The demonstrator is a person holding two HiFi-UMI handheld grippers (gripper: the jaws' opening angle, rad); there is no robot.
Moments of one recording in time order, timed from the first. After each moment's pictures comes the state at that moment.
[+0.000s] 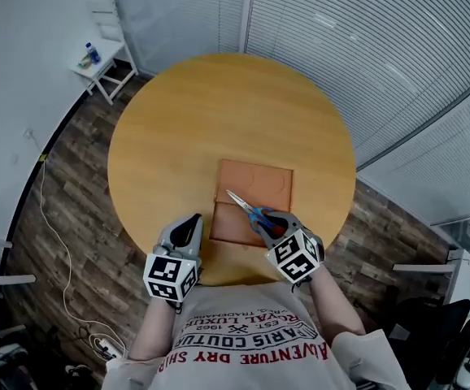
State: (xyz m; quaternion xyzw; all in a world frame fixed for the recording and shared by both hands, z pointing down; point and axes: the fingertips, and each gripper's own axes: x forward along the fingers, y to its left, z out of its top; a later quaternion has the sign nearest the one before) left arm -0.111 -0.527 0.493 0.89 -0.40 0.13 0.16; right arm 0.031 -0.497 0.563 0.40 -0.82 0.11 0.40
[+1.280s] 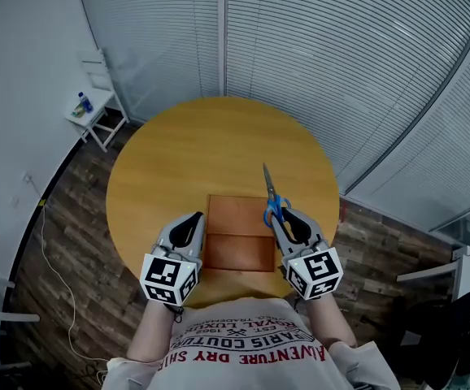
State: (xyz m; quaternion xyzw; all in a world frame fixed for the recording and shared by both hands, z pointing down) left arm -0.053 -0.549 0.387 0.93 -0.36 0.08 0.06; right arm 0.105 -0.510 0.392 0.60 -0.80 0.06 0.07
